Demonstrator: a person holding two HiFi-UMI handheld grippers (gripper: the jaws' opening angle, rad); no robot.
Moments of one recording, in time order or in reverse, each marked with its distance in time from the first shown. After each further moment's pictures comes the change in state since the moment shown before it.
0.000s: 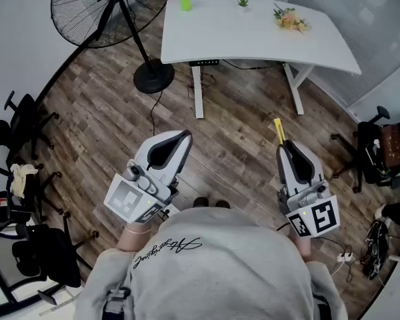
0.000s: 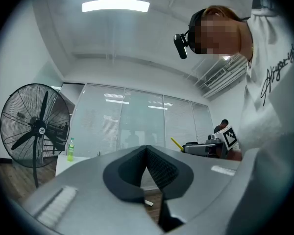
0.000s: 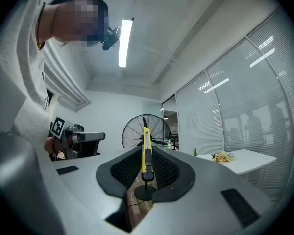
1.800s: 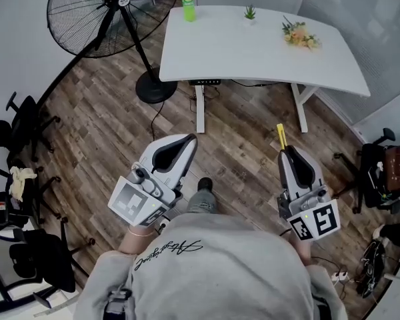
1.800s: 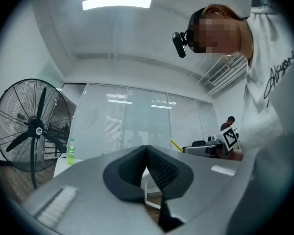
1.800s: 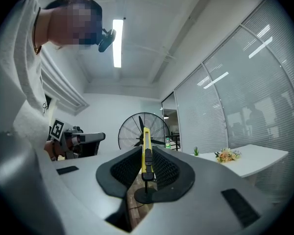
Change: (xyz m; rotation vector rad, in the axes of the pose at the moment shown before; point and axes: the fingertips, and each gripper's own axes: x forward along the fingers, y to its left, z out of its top) left arm 0.080 0.055 -0.020 0.017 -0.006 0.034; right arm 0.071 -0.078 -0.021 0.056 -0.007 0.035
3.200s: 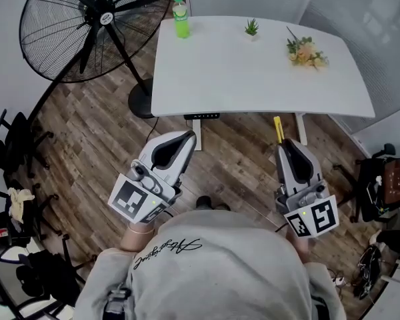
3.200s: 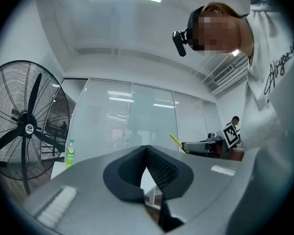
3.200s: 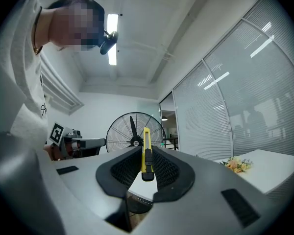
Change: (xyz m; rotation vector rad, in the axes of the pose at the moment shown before) left arm 0.114 0.139 -0.015 -0.016 0.008 -0.012; right arm 0.155 -0.088 0.013 -0.015 -0.022 -0.011
